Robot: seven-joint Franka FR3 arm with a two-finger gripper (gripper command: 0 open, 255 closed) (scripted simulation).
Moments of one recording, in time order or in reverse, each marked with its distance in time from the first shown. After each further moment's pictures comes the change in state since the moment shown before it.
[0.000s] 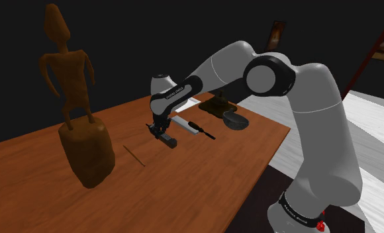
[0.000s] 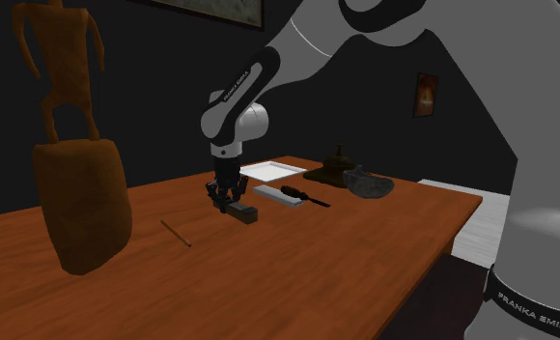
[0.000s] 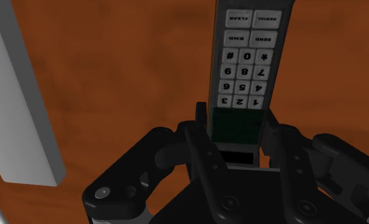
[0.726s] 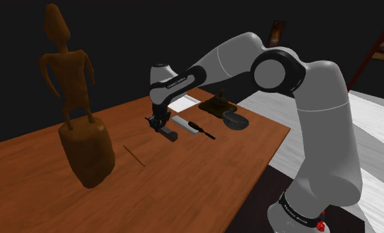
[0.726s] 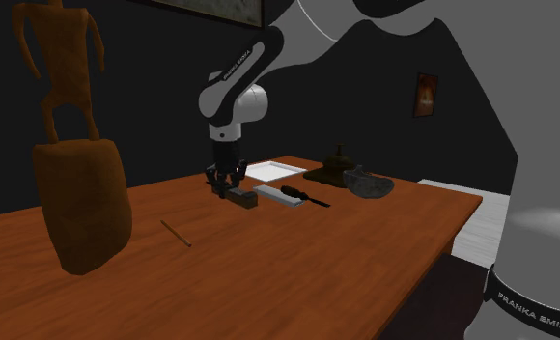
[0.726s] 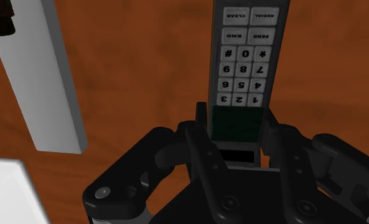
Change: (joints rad) arm -0.001 -0.068 0.003 0.018 0.003 -0.086 -0.002
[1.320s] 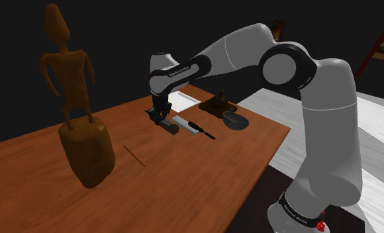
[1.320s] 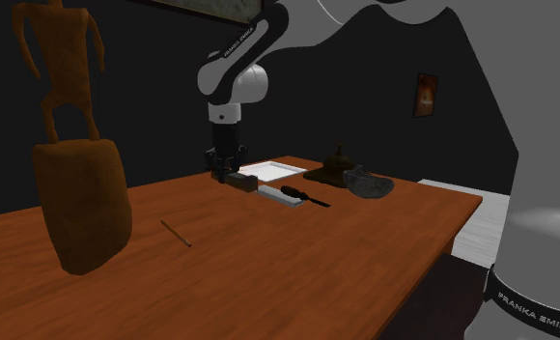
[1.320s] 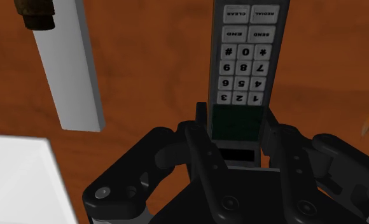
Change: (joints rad) arm -0.002 -0.069 0.002 0.021 0.004 -0.090 -0.004
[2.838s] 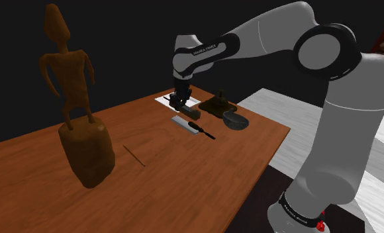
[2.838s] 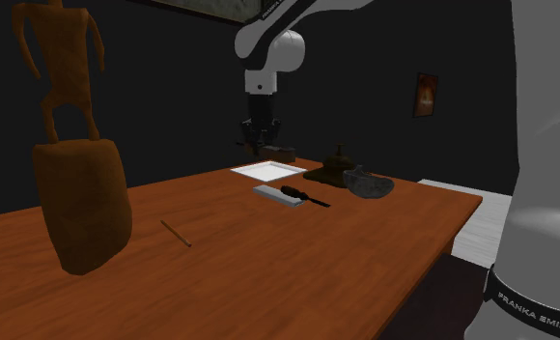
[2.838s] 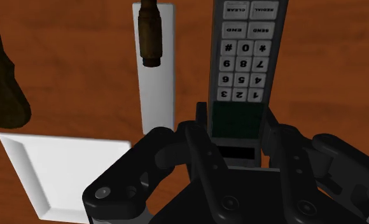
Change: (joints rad) arm -0.097 -0.258 -0.040 -0.182 0.025 -0.075 -0.145
